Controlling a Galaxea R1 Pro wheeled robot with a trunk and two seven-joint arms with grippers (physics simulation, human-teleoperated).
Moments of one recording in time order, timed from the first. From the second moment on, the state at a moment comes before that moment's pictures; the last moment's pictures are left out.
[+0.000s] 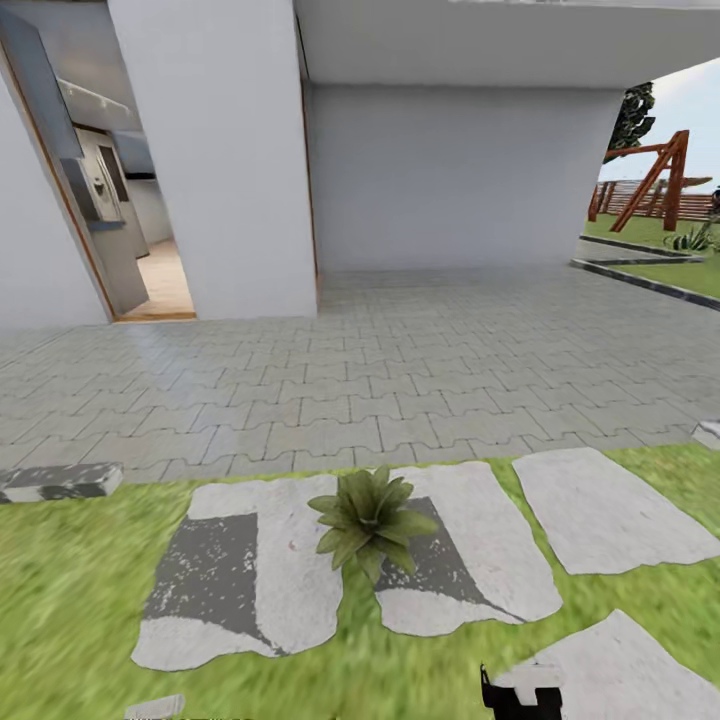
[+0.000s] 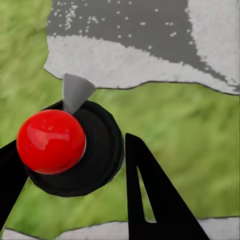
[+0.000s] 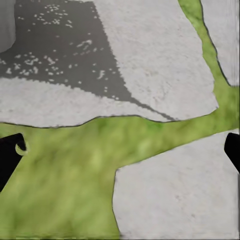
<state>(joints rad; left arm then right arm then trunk) -0.35 0.13 0.40 -0.11 -0.22 -0.40 0.02 -0.38 0.03 -0.75 -0.17 0.84 -0.58 -0.13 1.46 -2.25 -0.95</state>
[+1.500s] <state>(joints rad) -0.59 0.13 0.26 -0.31 -1.09 -0.25 -0.91 -0.45 0.07 -0.28 -0.54 0.98 -0.48 0.73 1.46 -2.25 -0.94</state>
